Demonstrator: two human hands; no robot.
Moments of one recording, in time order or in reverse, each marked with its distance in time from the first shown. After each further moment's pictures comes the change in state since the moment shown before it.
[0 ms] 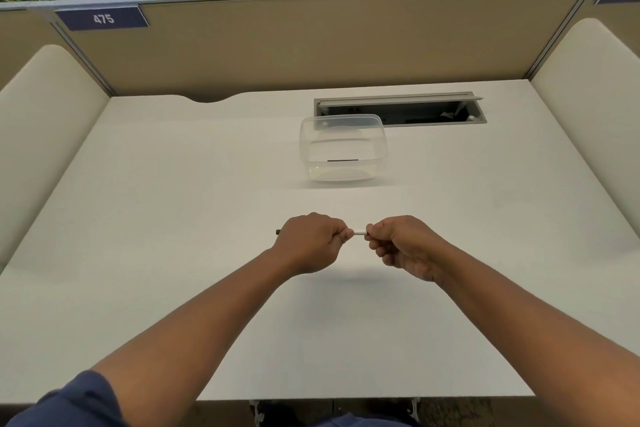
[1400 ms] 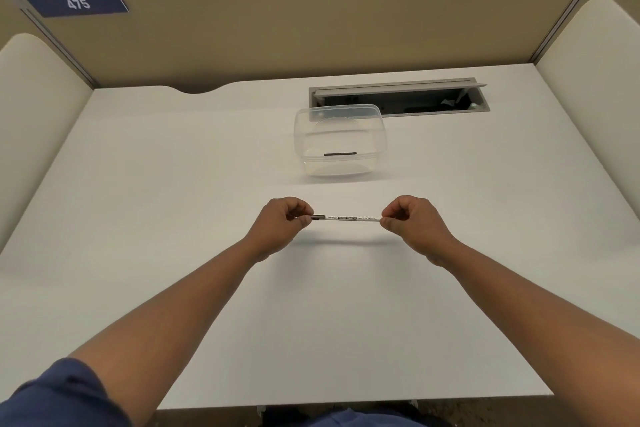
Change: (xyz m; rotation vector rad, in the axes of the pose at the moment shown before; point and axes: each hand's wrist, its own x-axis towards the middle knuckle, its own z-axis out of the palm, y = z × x) left_hand 0.027 -0.075 0.021 -0.787 0.055 -0.328; right_hand 0.056 0.022 -0.039 -0.355 0.275 -0.351
